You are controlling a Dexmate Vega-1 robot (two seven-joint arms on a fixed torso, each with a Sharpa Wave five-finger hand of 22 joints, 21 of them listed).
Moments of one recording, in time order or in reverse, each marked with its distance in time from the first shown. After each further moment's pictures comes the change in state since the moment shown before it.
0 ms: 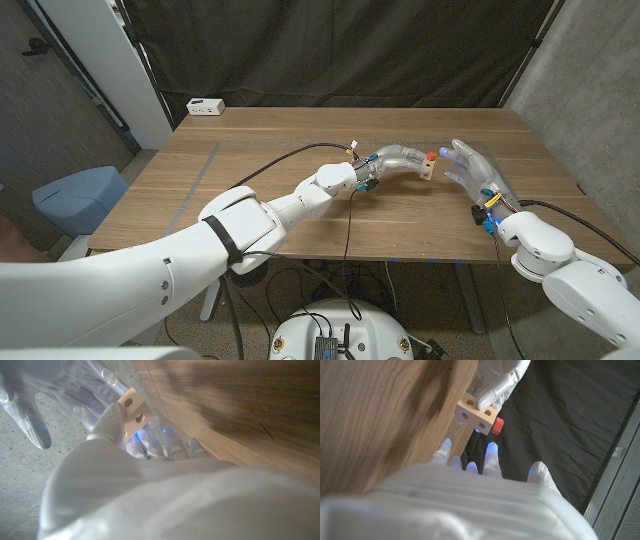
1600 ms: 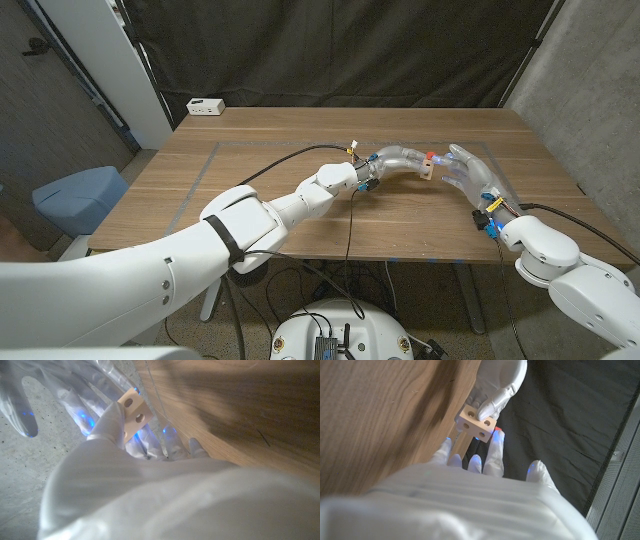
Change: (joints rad) left arm -0.002 -0.011 -0.010 0.006 -0.027 0.039 -0.019; left_hand 0.000 0.000 -0.001 0.001 -0.002 0.000 0.000 0.000 0.000 0.000 0.001 0.000 0.002 0.000 0.000 0.000 -0.003 0.000 0.000 0.000 0.000; right arm -0.049 -0.029 0.020 -0.018 0.027 0.020 0.017; right_hand 0.013 0.013 0.007 -0.007 0.000 0.289 0.015 0.051 0.003 0.140 -0.060 0.035 0.000 0.040 -0.032 0.016 -0.007 0.022 -0.021 0.005 -0.003
